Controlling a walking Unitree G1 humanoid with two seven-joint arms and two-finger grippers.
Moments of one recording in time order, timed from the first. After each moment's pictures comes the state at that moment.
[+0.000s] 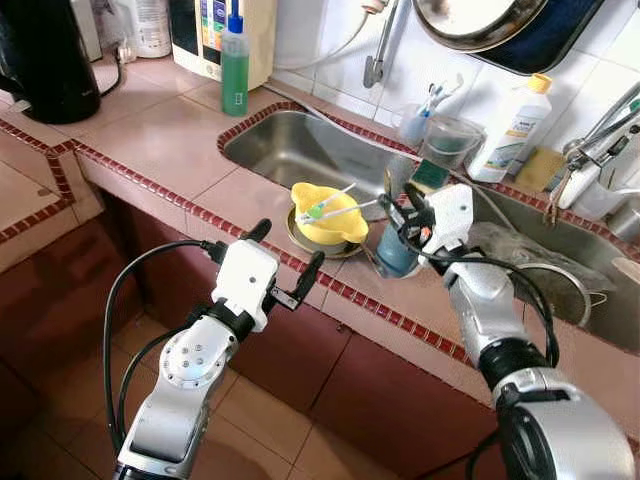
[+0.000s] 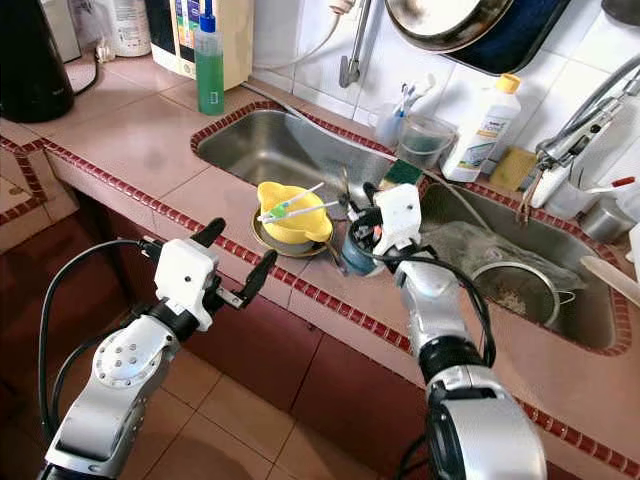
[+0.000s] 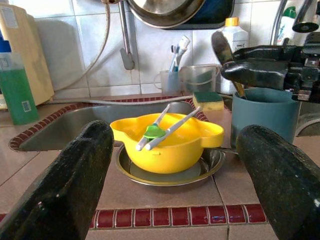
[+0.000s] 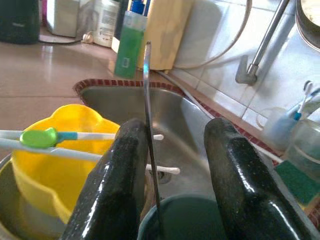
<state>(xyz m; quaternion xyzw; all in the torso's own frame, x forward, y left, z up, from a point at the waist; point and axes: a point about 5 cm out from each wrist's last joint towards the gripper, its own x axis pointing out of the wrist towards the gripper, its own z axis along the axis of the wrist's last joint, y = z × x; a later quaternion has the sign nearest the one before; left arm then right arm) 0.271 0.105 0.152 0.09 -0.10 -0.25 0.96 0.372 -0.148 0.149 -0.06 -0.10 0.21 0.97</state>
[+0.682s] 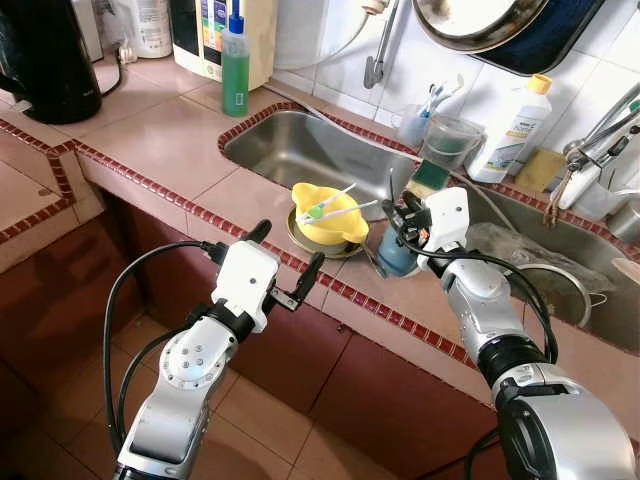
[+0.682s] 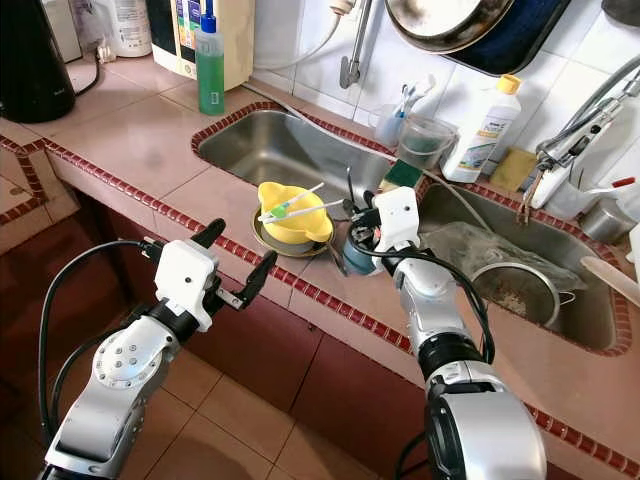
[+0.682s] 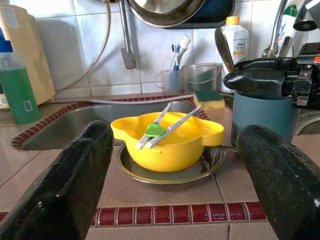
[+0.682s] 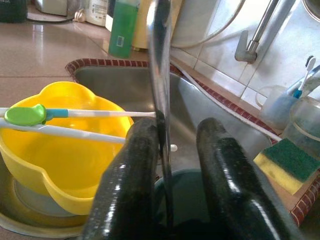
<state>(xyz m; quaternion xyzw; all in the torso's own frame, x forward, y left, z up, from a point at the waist) 0.270 0.106 0.151 0.10 -0.09 -0.25 0.96 0.374 -0.148 0.140 -0.06 -0.06 0.20 0.98</state>
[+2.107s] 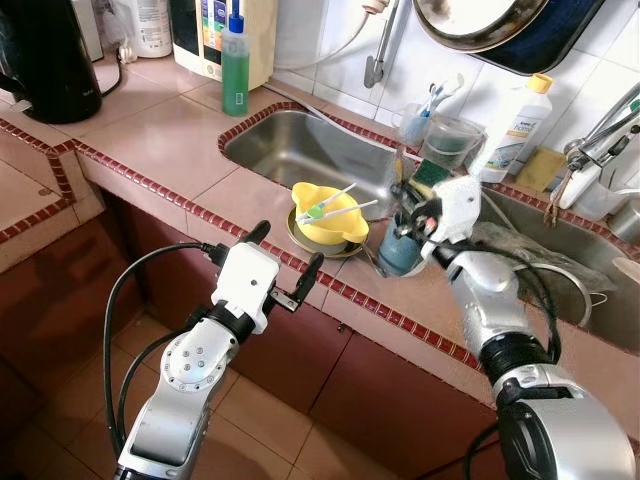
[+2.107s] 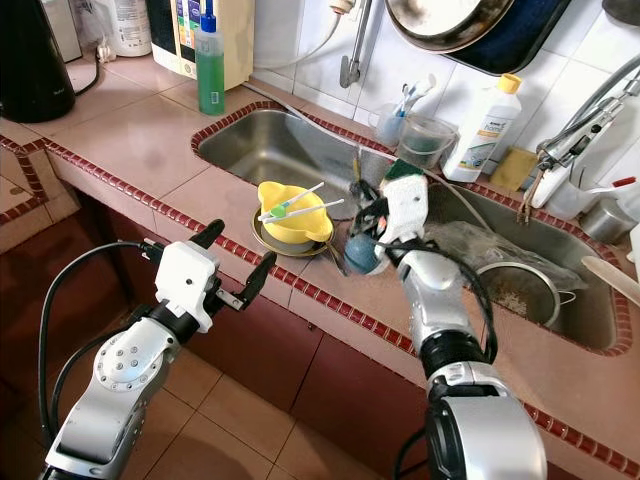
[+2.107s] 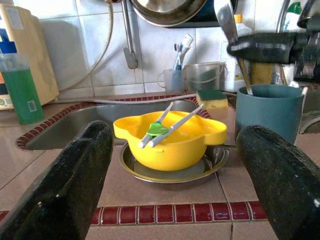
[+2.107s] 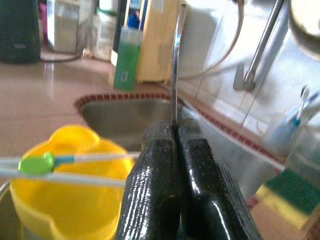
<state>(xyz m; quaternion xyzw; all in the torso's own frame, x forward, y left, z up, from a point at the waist) 0.269 0.105 0.150 0.10 -0.10 -0.24 0.96 0.375 -0.153 0.164 -0.03 -0.11 0.22 0.97</state>
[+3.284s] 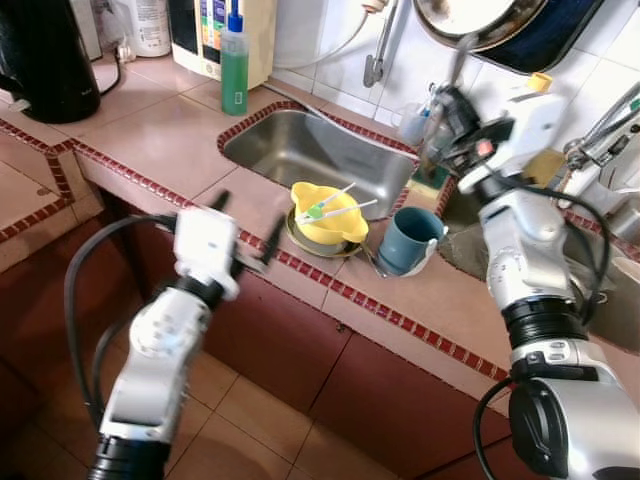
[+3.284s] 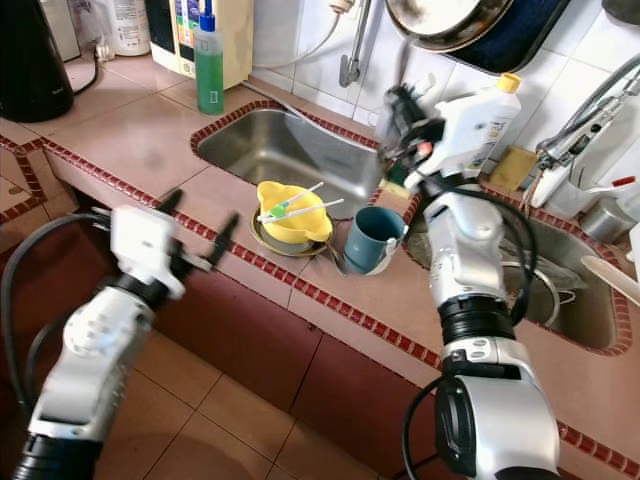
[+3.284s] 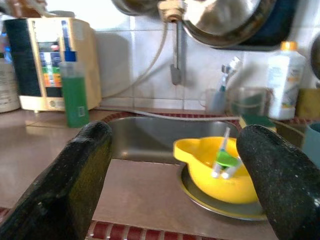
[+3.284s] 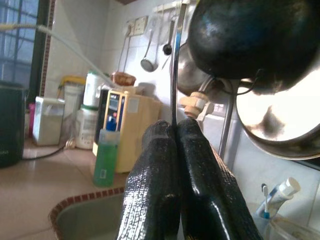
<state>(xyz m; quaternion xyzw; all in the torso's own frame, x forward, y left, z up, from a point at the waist) 0.295 0.143 0.172 0.06 -0.12 -0.18 0.97 0.379 -0.172 0.252 0.03 -0.27 0.18 0.95</state>
